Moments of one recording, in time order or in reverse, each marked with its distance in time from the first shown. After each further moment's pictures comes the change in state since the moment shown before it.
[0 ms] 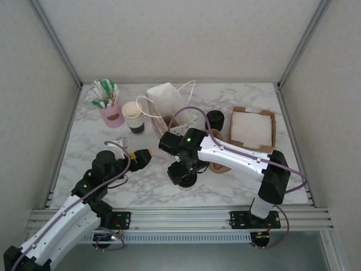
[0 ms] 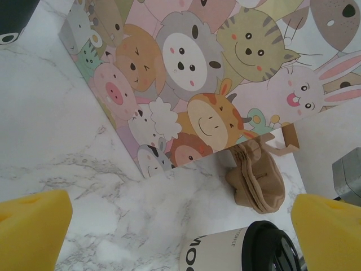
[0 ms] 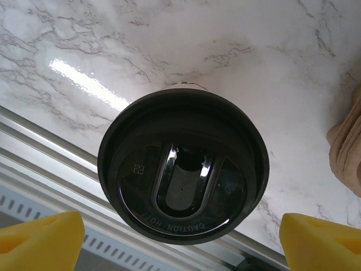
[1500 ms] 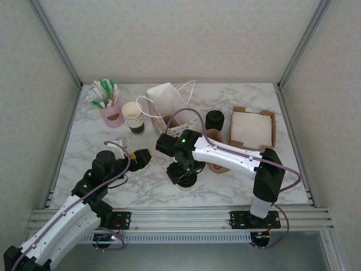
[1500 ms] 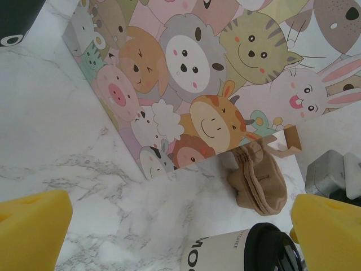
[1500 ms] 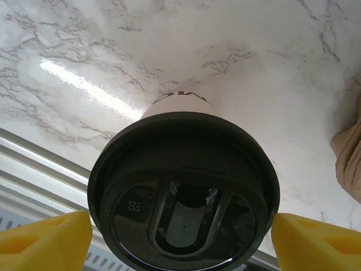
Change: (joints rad) left arm 0.000 0.000 0.000 0.000 -0.011 0.000; right arm 0.002 0.050 -0.004 0.023 0.018 0.019
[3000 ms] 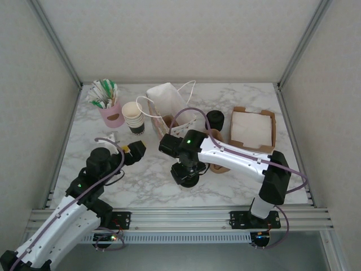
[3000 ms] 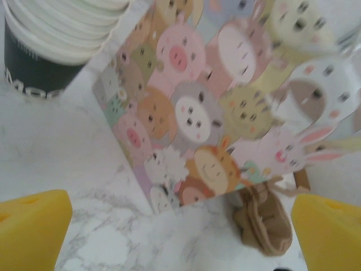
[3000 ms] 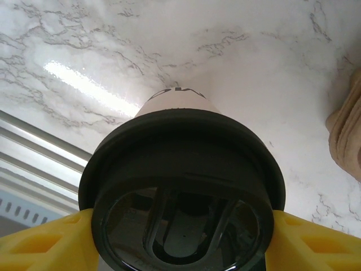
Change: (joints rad) left arm 0.000 0.002 0.134 -0.071 -0.167 -0.003; right arm 0.011 -0.068 -0.011 -0.039 -0.003 0.034
